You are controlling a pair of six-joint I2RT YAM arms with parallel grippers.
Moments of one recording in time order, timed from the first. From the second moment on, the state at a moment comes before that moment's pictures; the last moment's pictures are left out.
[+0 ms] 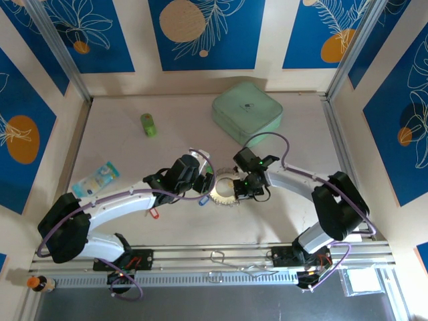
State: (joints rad) left arm -0.88 1.35 0.79 -0.11 -0.18 -0.26; right arm 0.65 1.55 0.90 -0.73 -0.19 0.46
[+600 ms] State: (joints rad) left arm -0.88 1.34 0.77 -0.11 -0.21 -0.26; right arm 0.67 1.60 0.91 -0.72 -0.19 0.47
